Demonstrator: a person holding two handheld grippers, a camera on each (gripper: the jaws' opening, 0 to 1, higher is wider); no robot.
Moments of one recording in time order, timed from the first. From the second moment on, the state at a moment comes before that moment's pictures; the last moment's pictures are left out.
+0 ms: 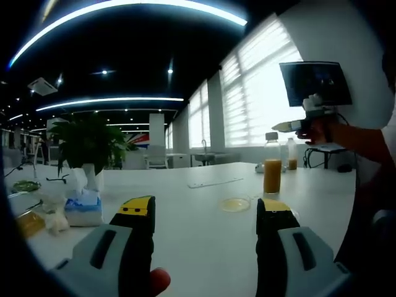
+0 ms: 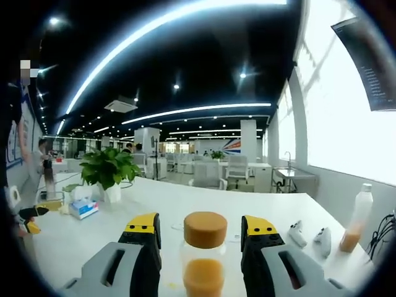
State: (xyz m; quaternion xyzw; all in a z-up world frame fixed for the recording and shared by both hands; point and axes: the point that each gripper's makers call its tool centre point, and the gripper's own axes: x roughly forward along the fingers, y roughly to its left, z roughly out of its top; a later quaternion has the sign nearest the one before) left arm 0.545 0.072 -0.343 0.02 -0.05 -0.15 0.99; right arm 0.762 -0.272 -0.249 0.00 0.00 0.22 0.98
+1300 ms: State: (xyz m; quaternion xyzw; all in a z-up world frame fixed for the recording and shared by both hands) left arm 0.551 0.071 -0.341 0.02 -0.05 -0.15 0.99; right arm 0.782 -0.263 -0.265 -0.01 0.02 0.21 0.98
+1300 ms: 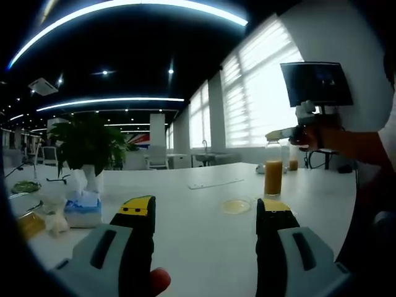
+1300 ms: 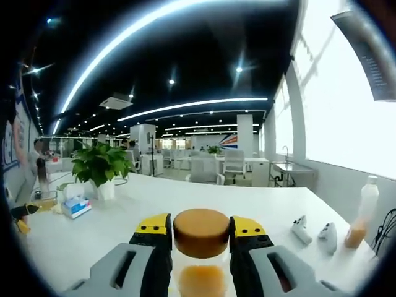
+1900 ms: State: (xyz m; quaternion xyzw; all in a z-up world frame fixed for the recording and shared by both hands) left arm 0.550 0.068 -0.339 0.02 -0.05 -0.15 0.99; right arm 0.783 -0.263 -0.264 0.00 0.02 0.21 0.98
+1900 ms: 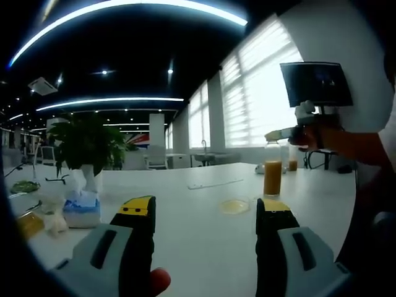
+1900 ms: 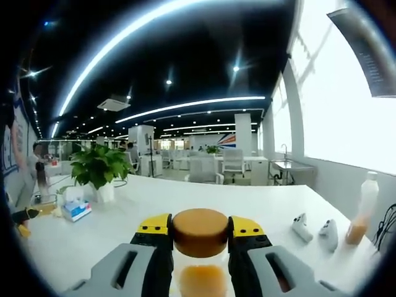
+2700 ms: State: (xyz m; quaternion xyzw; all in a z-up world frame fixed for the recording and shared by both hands) left arm 0.551 0.068 -0.341 0.02 -0.04 -0.15 0.99; right arm 0.778 -0.264 -0.244 0.02 -0.02 0.21 0.98
